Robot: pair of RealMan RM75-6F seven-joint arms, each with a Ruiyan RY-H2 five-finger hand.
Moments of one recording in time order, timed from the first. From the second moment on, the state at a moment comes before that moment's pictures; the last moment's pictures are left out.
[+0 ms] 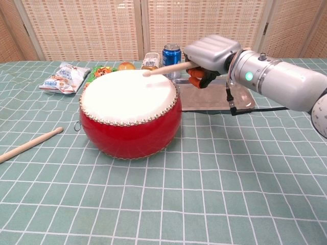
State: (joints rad) left arm -0.11 -1.12 -0.01 -1.55 1.49 1.42 0.07; right arm 0.97 -1.71 0.22 -1.11 -1.19 0.89 -0.55
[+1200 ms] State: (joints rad) left arm -0.10 -1.12 -0.01 -1.54 1.49 1.43 0.07; right arm 0.98 -1.72 0.24 -1.09 -1.19 0.92 -0.53
